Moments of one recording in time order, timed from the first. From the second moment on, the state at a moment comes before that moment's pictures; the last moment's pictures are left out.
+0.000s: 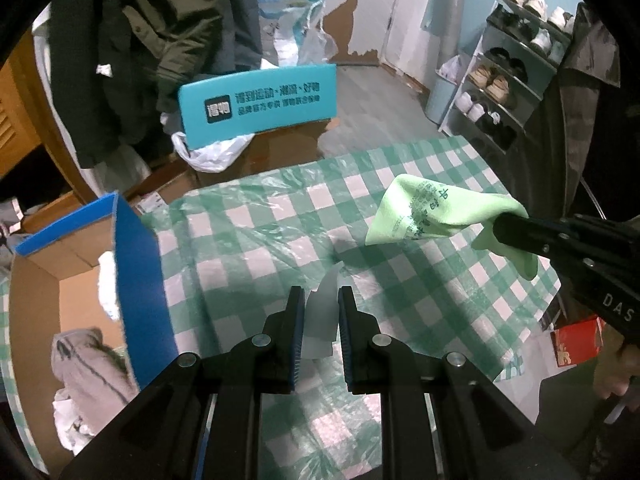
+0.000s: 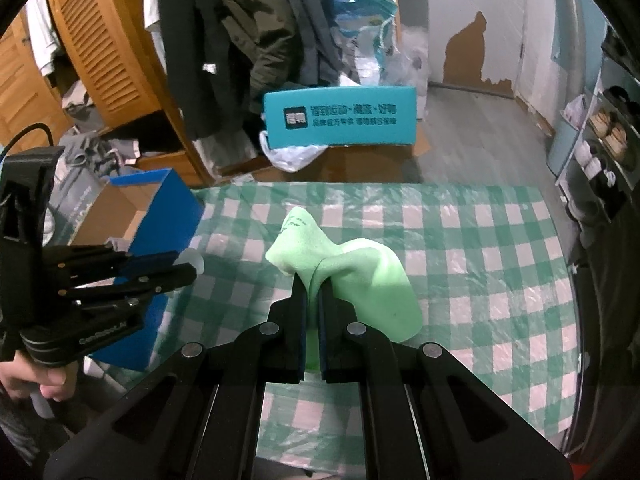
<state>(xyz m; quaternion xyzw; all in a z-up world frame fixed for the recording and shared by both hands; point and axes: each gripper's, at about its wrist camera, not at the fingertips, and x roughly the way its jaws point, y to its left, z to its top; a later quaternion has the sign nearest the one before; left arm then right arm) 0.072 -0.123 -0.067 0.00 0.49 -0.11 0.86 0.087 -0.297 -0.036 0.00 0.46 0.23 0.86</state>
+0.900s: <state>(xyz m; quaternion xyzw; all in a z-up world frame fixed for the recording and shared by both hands) 0.037 -0.018 -0.043 -0.05 0.48 -0.04 0.88 0.079 -0.196 -0.003 -0.04 0.43 0.30 0.85</state>
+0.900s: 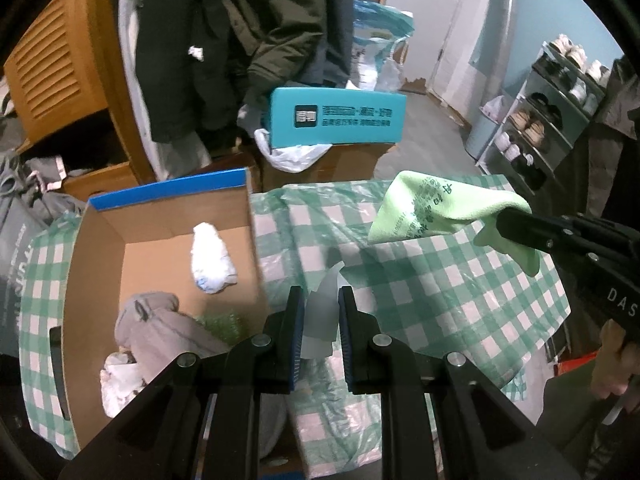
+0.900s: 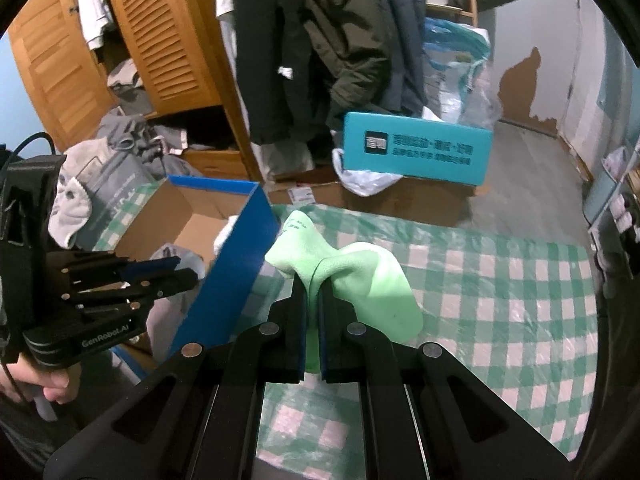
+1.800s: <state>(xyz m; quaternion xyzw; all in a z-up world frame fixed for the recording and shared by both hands) 0.014 0.091 -0.056 -0.10 0.48 0.05 0.87 0.080 -0.054 -0.004 -0.08 0.43 0.38 0.82</state>
